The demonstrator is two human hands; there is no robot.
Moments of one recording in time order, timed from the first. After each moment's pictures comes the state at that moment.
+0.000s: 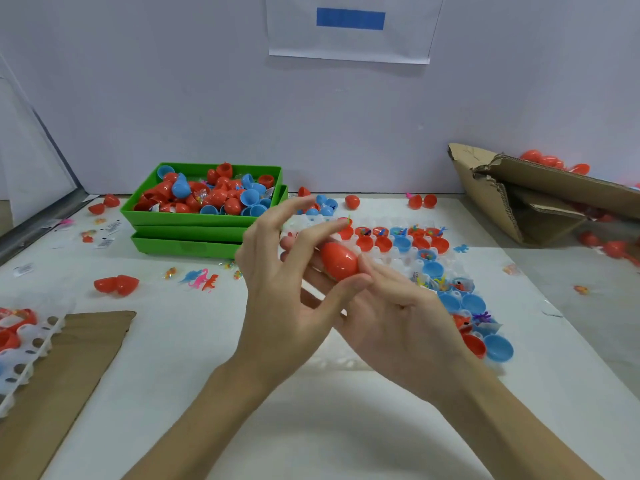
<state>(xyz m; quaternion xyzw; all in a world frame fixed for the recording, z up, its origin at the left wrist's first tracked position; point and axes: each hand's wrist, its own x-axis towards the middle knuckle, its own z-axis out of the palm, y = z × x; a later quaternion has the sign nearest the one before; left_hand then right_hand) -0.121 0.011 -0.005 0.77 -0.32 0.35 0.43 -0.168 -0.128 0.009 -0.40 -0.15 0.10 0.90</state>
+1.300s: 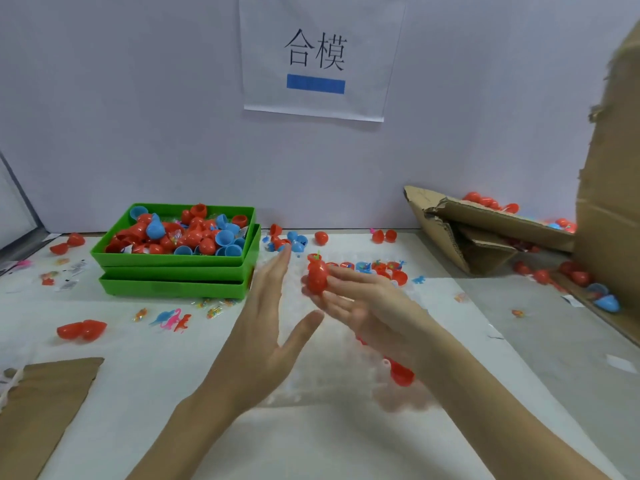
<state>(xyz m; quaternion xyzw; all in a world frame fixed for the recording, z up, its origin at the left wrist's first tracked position) -0.103 0.024 -0.022 0.81 -0.34 0.14 0.45 -0.132 -0.171 0.025 -0.49 0.00 0.08 0.87</state>
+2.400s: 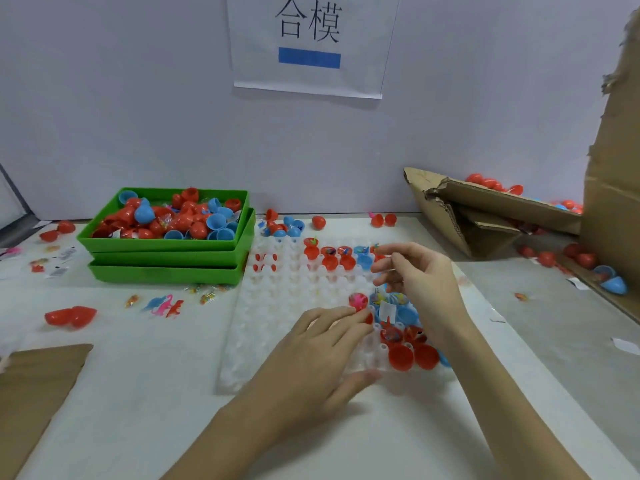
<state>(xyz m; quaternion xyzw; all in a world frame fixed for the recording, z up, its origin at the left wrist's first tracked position) -0.135 -0.015 -0.038 0.84 -0.52 0.12 0.14 -0.145 -0.216 0.011 -0.73 0.13 -0.23 0.63</state>
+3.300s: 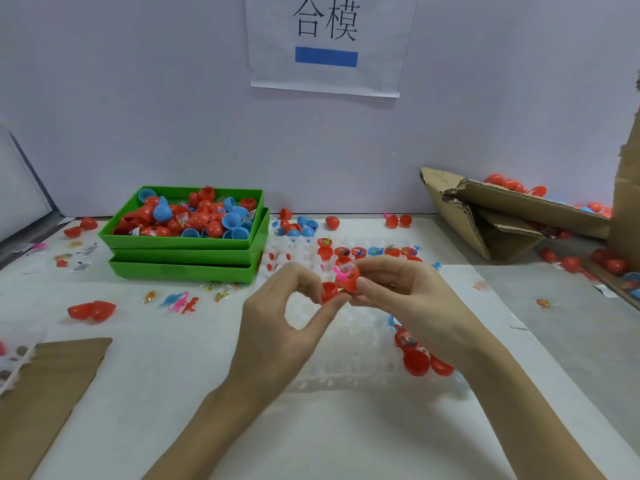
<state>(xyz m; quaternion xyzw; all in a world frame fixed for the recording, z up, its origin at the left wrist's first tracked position) -0.121 0.002 -0.013 0.73 -0.34 0.27 0.52 -0.154 -0.200 0.015 -0.73 -0.09 -0.06 0.67</state>
